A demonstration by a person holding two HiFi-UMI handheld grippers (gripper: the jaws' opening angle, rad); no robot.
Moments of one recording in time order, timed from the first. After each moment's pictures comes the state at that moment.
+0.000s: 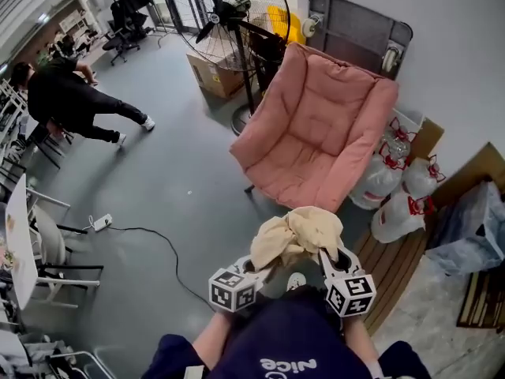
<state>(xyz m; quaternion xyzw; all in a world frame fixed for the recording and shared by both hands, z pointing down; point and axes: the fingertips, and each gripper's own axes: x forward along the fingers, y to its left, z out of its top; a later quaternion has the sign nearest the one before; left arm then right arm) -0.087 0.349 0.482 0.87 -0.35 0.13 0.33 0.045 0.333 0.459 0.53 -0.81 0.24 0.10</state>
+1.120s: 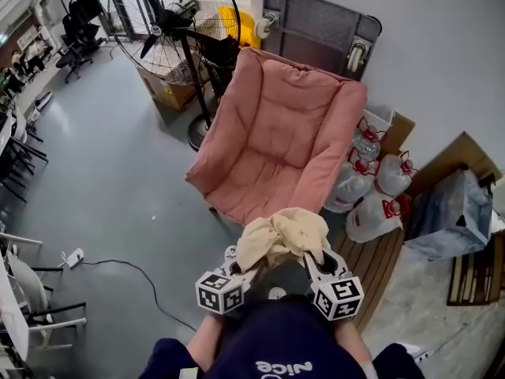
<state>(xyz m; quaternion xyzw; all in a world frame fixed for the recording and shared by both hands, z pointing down) -0.018 0.189 0.508 0.88 -0.29 0.13 0.35 0.109 0.197 0.471 0.58 -0.77 0.24 0.11</state>
